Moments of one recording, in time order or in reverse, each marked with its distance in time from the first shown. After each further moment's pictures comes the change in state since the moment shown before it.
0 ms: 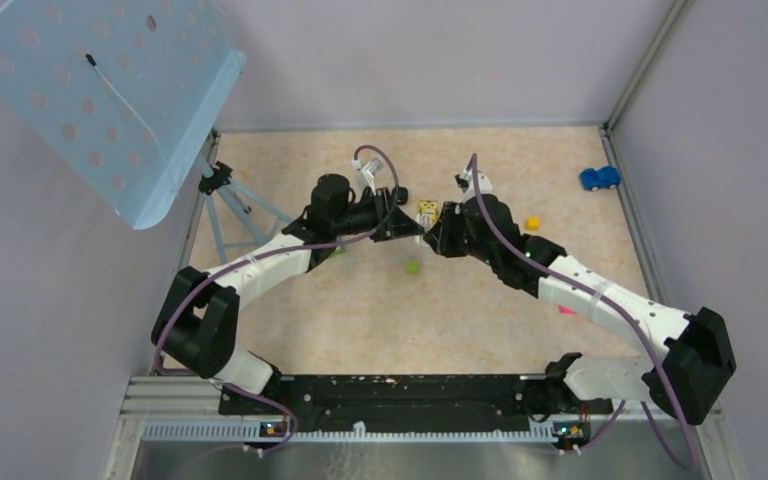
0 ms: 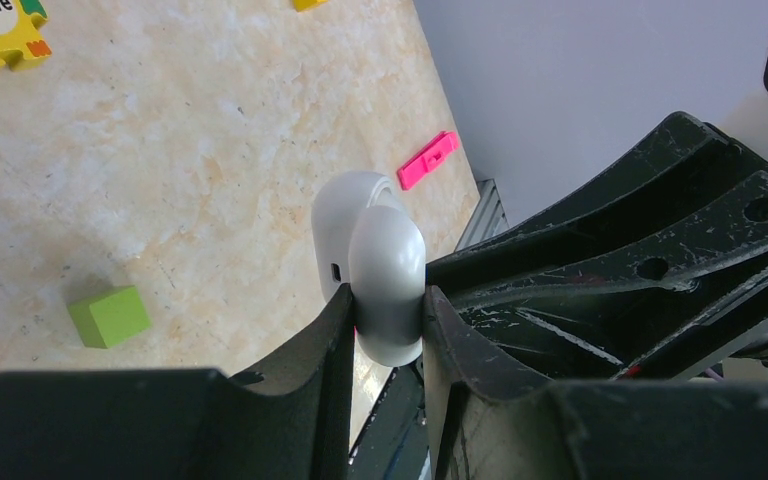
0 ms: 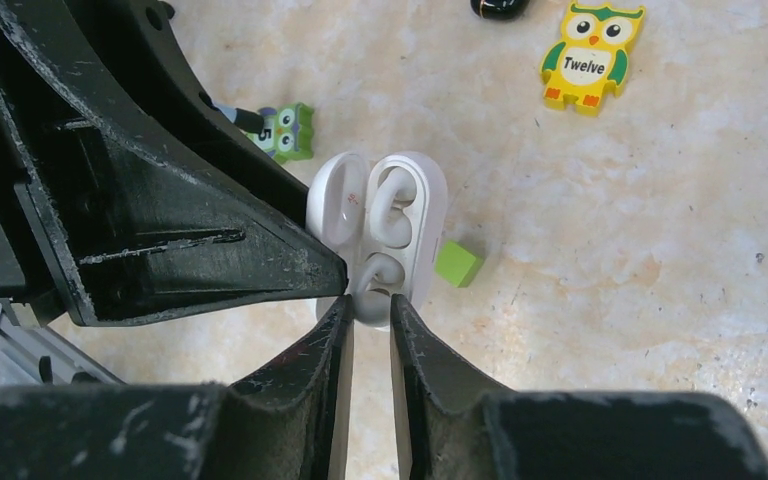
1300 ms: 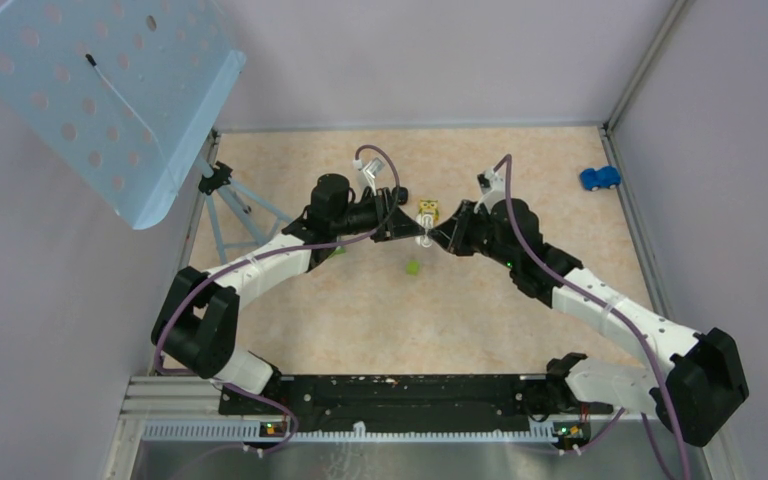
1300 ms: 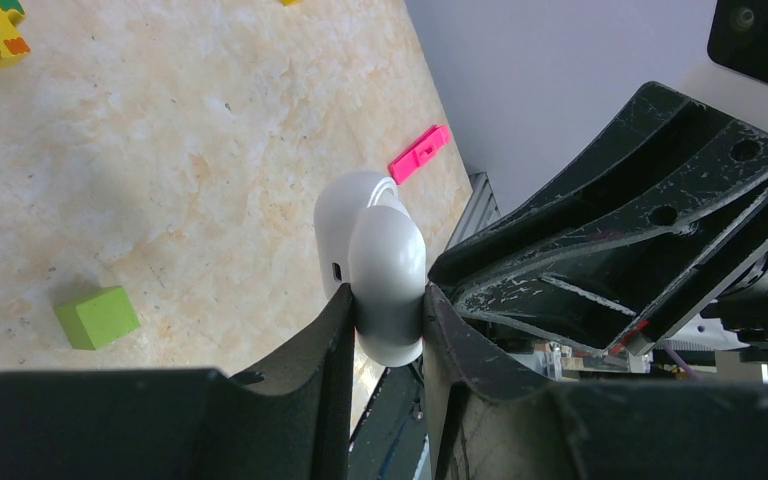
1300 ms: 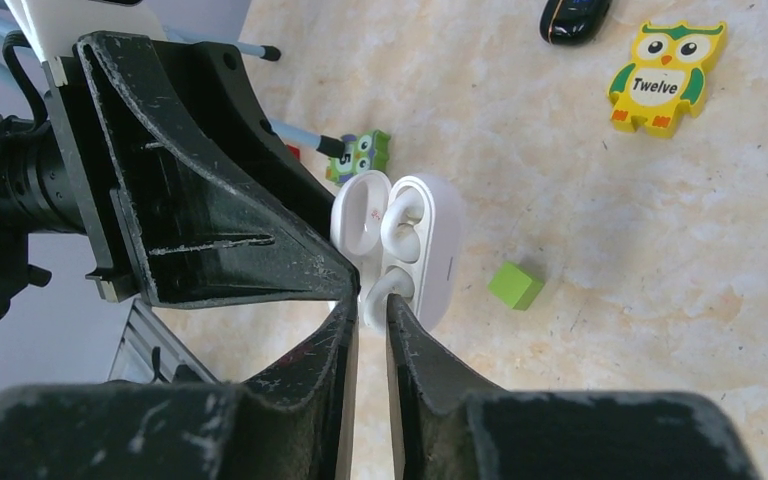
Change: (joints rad) left arm 0.000 0.000 0.000 0.009 0.023 -0.002; right arm -0.117 -0.100 -0.157 0.227 -0.217 0.086
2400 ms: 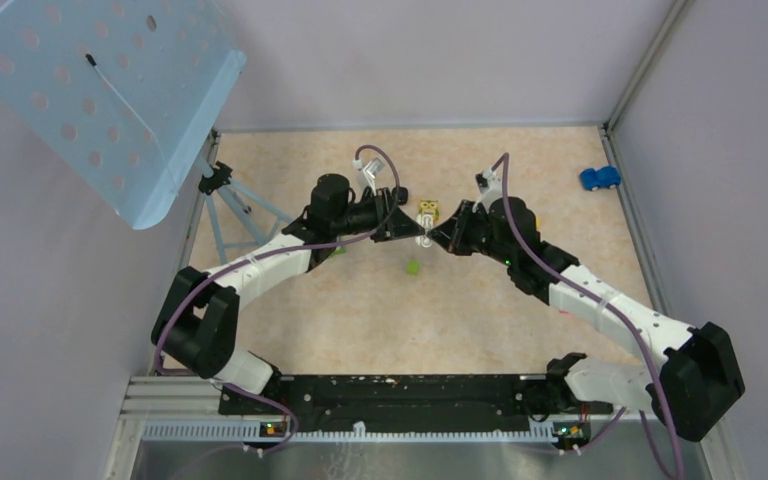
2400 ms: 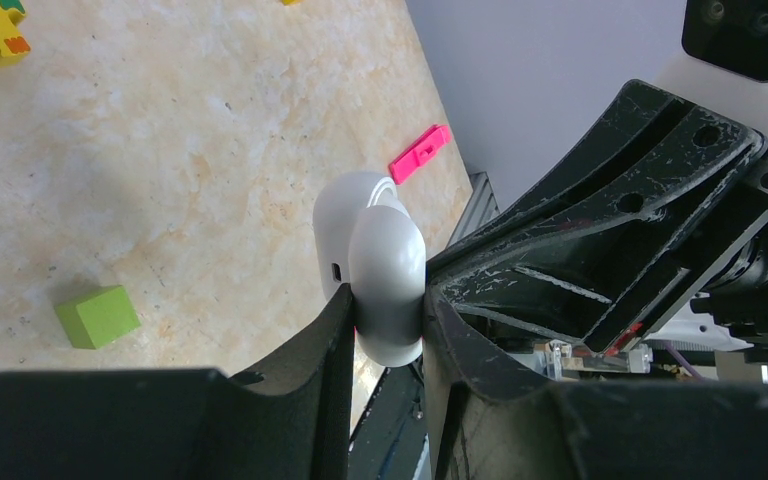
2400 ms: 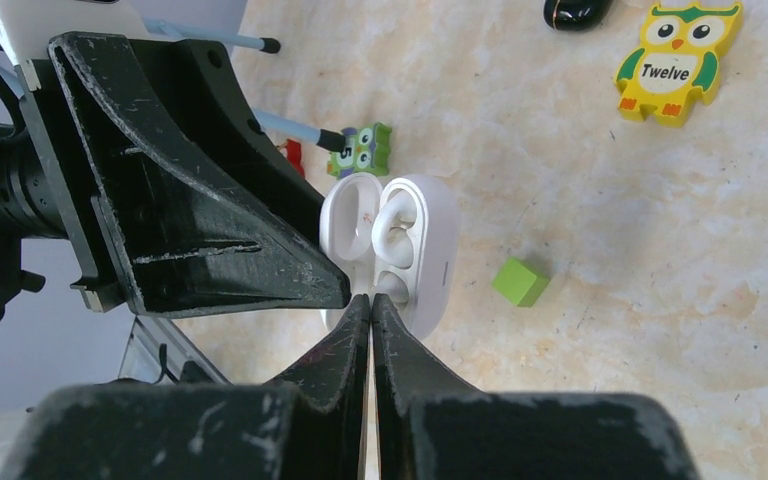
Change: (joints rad) left arm 0.000 0.000 0.000 -0.001 0.000 -0.003; right arm -0.014 0.030 0.000 0.008 -0.033 0.022
